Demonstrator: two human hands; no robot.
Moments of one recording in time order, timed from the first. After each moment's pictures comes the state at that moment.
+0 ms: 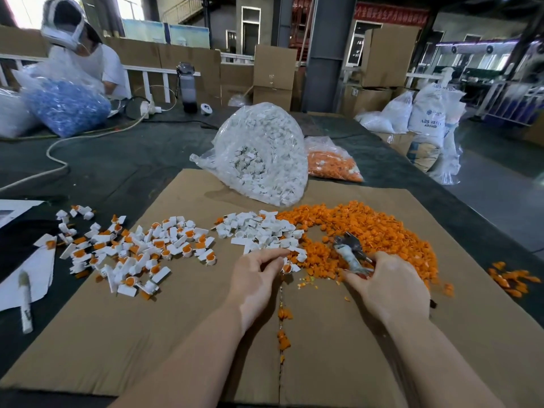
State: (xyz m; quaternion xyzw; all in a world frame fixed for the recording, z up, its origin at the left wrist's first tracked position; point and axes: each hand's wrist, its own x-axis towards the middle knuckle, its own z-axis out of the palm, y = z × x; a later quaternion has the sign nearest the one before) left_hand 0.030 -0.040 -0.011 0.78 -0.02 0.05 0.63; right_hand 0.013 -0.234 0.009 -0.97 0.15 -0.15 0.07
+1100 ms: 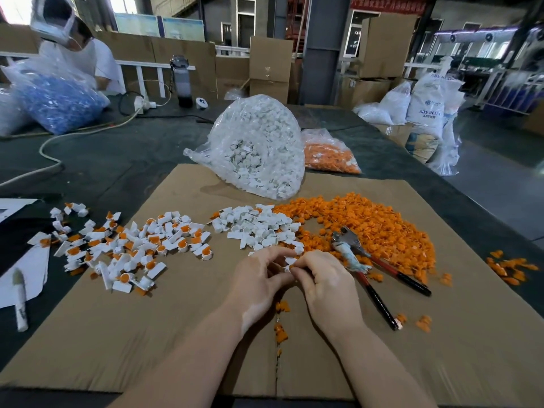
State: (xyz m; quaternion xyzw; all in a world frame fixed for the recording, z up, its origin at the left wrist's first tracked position) left_hand 0.024 -0.039 -0.015 0.84 -0.13 0.04 0.52; right_hand 0.003 -0.172 -0.016 -0.90 -0.14 -0.29 0.29
